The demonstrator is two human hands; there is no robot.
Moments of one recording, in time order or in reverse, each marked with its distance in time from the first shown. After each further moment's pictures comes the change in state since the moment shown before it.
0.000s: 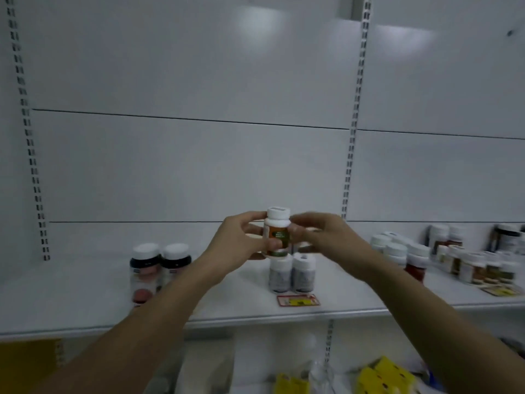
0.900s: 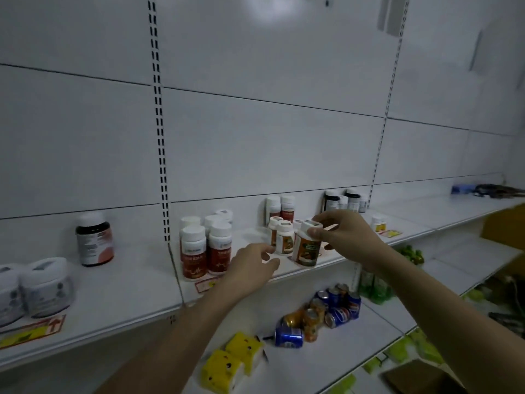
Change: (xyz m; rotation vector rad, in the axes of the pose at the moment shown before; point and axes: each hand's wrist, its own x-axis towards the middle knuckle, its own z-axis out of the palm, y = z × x) left_hand 0.102 -0.031 0.449 0.422 -0.352 0.039; right_hand -0.136 0.184 -0.372 -0.427 0.448 0.304
